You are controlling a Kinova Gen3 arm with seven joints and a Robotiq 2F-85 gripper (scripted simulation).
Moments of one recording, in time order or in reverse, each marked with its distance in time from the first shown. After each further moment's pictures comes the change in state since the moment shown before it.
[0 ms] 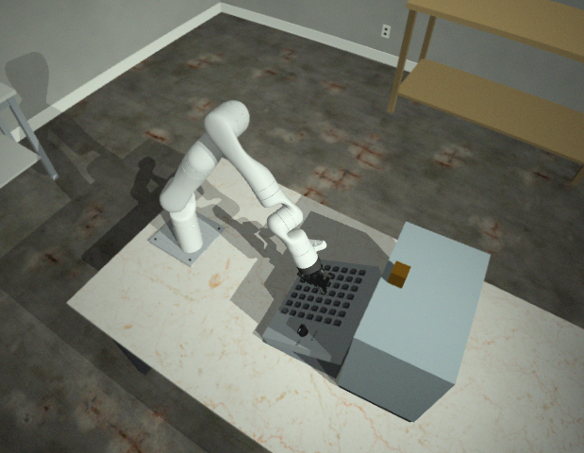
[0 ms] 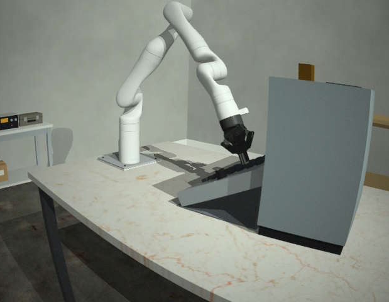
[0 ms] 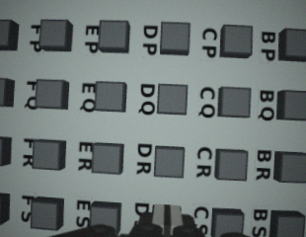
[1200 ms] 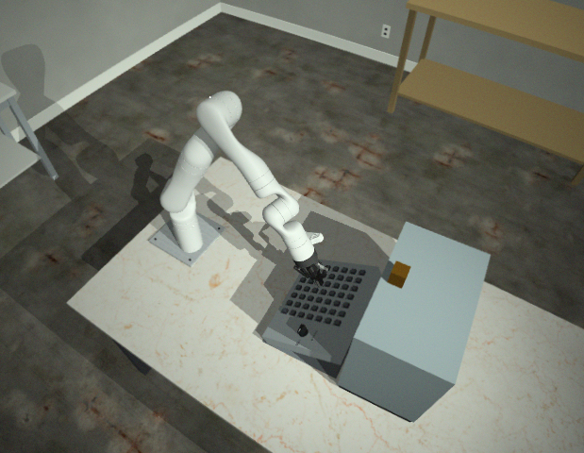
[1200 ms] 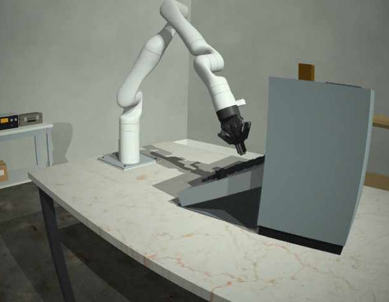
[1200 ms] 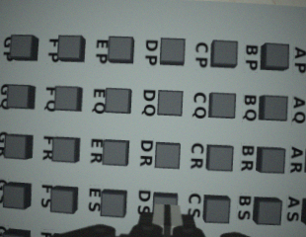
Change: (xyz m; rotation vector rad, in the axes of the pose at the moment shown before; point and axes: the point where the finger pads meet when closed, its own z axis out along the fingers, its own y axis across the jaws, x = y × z) arm 0.000 0.001 -0.032 -0.002 -0.004 0.000
